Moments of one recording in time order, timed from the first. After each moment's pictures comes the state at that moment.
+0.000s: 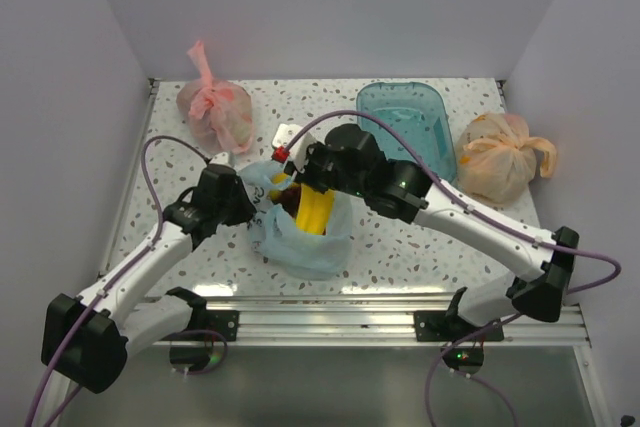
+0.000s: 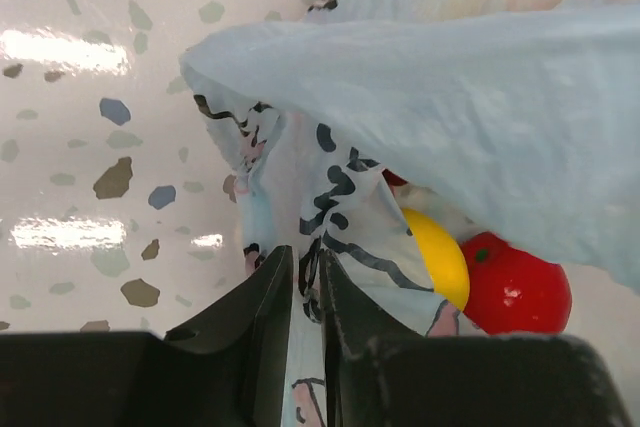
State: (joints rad) left arm -0.41 1.02 0.67 -0.46 -0.07 -0.64; right arm 1.02 1.46 1.49 -0.47 0.06 -0.37
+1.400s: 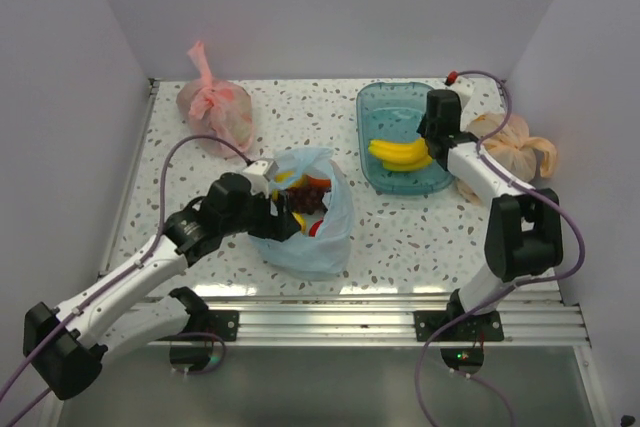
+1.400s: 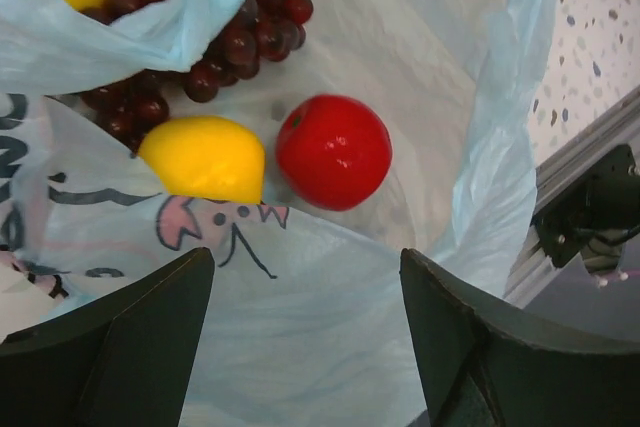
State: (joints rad) left arm -0.65 0.91 0.74 -0.46 0.13 -0.49; right arm 0.19 1.64 1.18 -0.04 0.45 0.39
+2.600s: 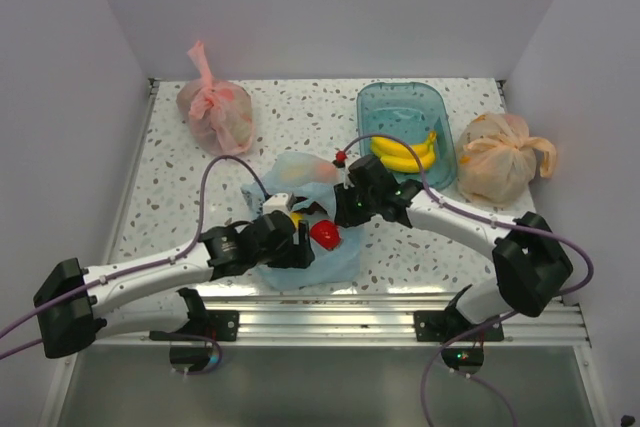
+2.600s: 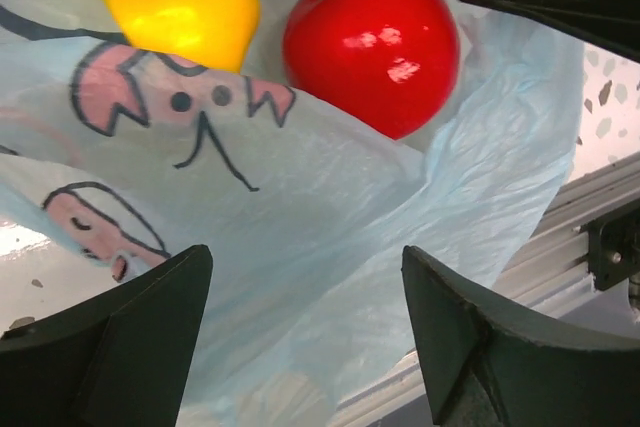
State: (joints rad) left arm -1.04 1.07 0.66 -0.47 -0.20 -0.88; right arm 0.75 1.46 0.94 -0.33 -0.15 0.38
